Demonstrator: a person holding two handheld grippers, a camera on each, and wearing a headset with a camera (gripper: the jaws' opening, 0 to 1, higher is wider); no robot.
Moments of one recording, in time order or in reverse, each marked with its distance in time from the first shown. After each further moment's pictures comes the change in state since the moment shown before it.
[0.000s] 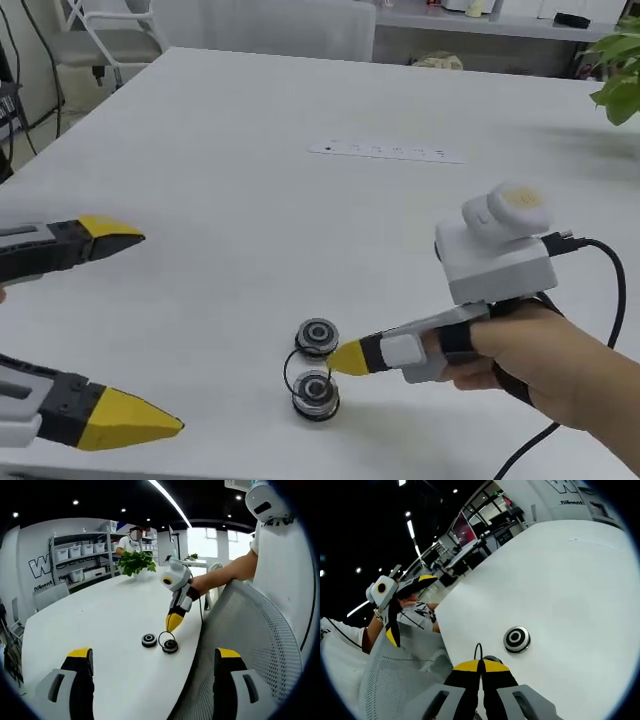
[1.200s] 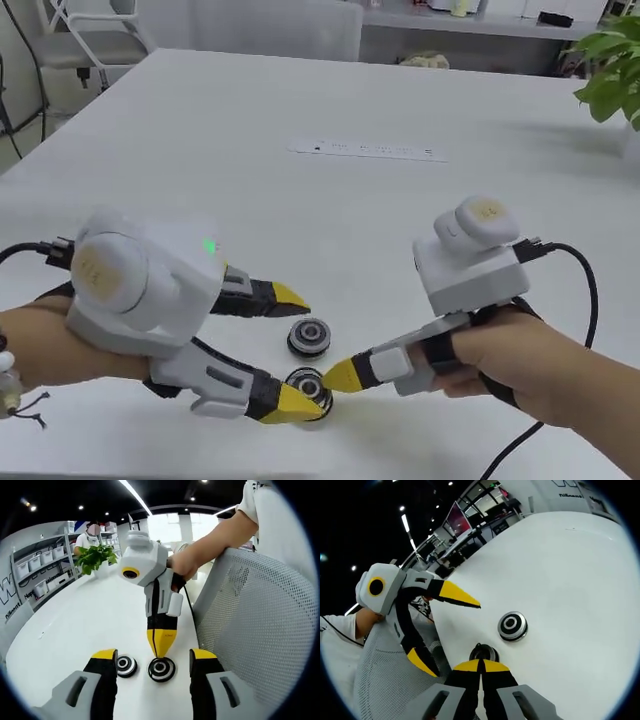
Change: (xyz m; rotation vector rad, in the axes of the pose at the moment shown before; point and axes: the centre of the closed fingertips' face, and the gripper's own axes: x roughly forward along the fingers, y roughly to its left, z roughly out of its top) left arm 0.121 -0.036 0.002 0.236 0.076 -0.275; right arm 0.010 -0.010 -0.022 0.014 0.089 -0.026
